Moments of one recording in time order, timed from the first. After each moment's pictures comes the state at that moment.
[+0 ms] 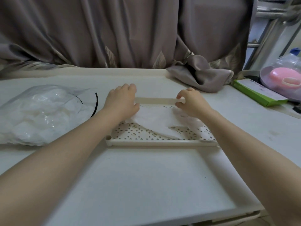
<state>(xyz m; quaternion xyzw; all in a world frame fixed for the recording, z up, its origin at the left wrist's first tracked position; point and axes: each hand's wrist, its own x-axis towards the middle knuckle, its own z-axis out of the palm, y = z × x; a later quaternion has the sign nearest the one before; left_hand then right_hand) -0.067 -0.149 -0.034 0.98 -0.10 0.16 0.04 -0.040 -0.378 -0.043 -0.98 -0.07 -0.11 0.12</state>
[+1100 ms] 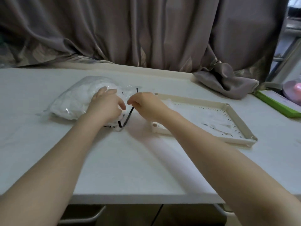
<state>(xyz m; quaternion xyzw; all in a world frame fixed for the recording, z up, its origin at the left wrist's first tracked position) -0.140 -0.001 -0.044 0.99 0.01 0.08 0.12 -0.119 -0.149 -0.027 -0.94 -0.32 -0.03 0.14</state>
